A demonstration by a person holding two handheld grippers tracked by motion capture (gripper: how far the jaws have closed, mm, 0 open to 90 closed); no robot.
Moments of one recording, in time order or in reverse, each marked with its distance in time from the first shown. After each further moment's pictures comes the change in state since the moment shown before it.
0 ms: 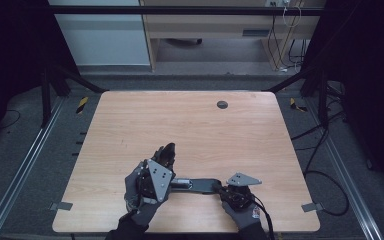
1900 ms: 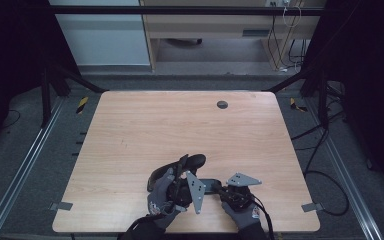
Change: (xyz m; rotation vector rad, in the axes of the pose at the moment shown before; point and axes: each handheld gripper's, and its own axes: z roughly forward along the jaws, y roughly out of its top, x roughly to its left) left arm -0.065 -0.009 0.020 0.009 -0.007 0.283; right arm 0.000 0.000 0.001 -0.007 0.008 0.000
